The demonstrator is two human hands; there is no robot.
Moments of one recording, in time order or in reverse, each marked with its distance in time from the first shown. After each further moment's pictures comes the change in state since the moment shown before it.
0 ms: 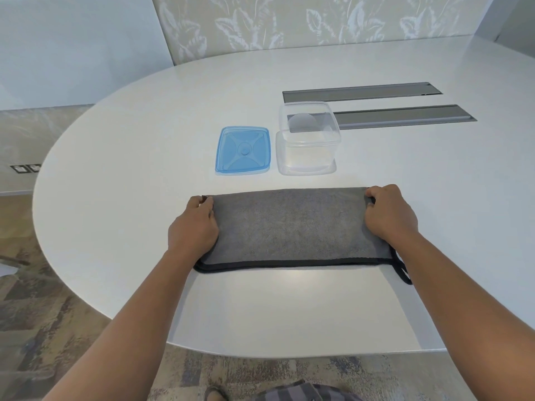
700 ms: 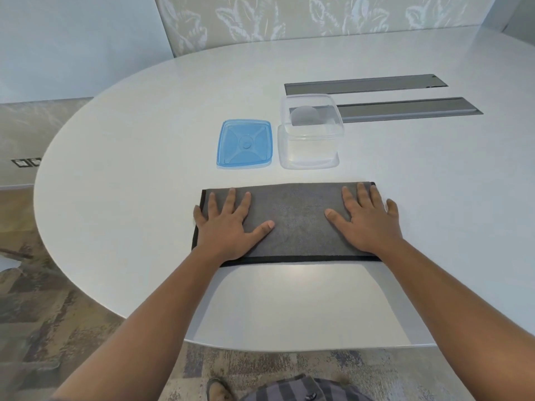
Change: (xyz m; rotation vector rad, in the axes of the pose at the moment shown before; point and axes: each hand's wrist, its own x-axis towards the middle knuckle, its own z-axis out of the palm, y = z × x) left_hand -0.014 0.038 0.027 0.189 -0.241 0.119; right_hand -0.027 -0.018 0.030 -0.286 -0.203 -0.167
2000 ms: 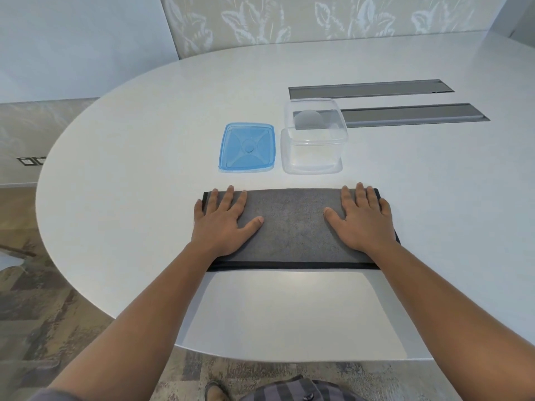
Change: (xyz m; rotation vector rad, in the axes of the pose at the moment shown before) left_hand 0.019 -0.015 -0.007 0.004 0.015 0.048; right_hand 0.017 -0.014 -0.002 0.002 0.051 0.001
